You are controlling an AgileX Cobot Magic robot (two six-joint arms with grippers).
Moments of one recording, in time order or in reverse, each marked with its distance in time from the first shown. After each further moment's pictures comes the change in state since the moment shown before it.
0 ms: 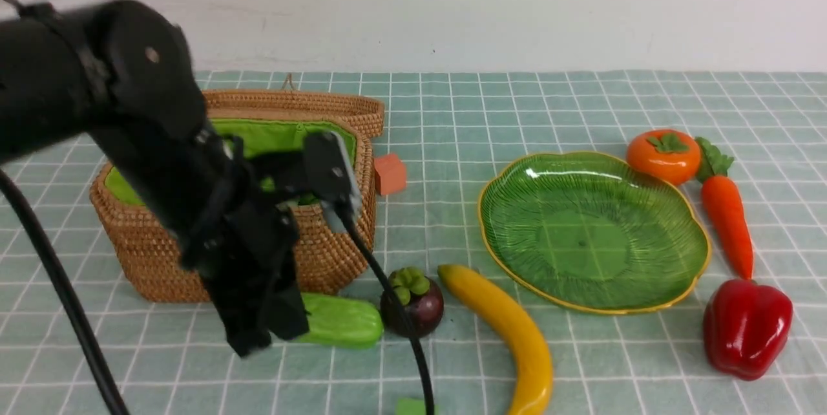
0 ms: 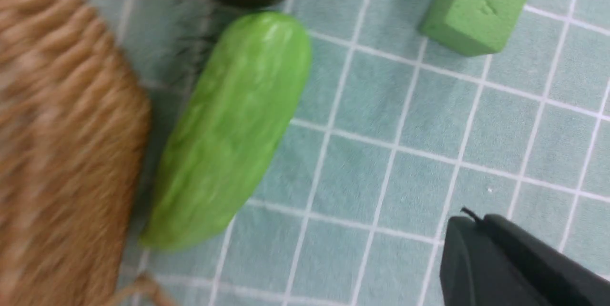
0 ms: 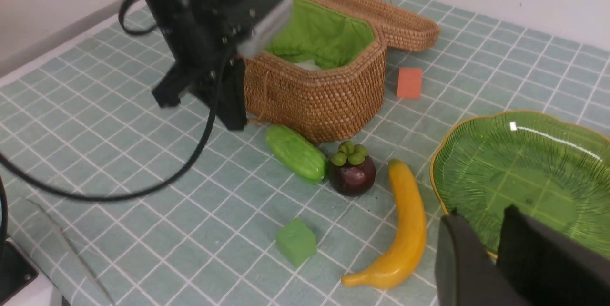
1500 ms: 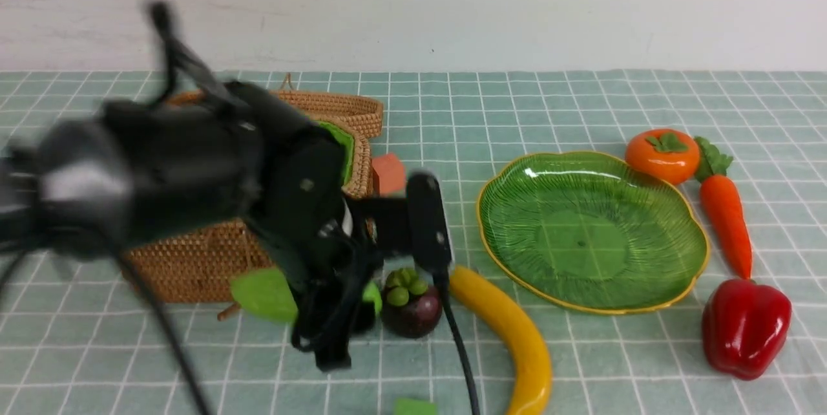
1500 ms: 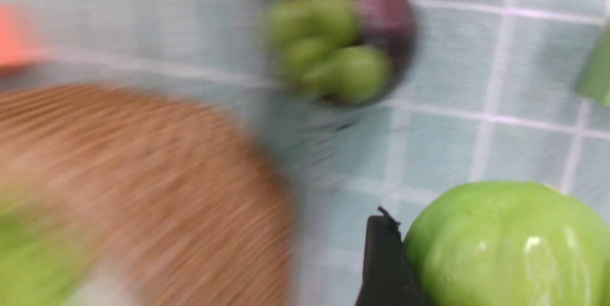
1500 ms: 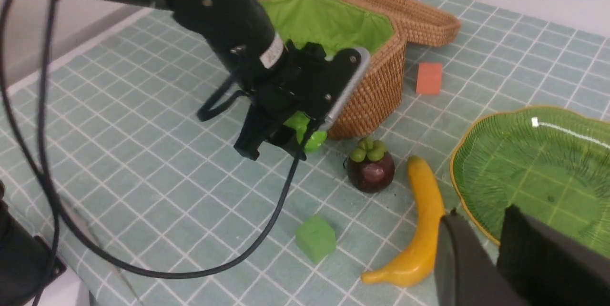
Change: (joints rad) right arm 0.000 -0.001 0.000 0.038 0.004 0.000; left arm -0.250 0.003 0.024 0.462 -0.295 -0.340
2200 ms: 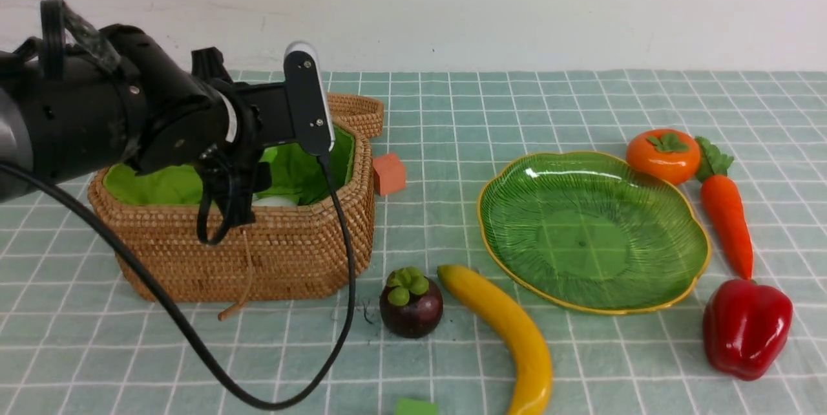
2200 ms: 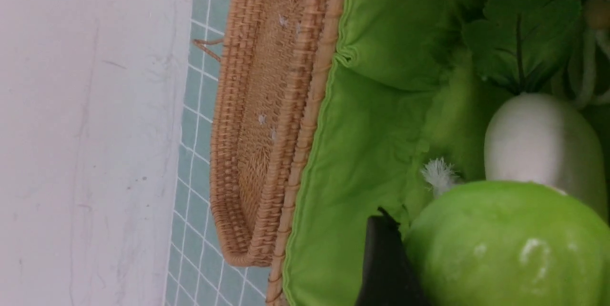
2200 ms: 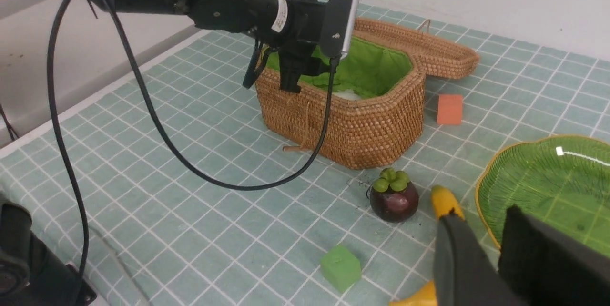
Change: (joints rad) right arm 0.000 0.000 0.000 0.060 -0.016 0.000; left arm 0.268 0.041 0.004 0.434 -0.374 -0.154
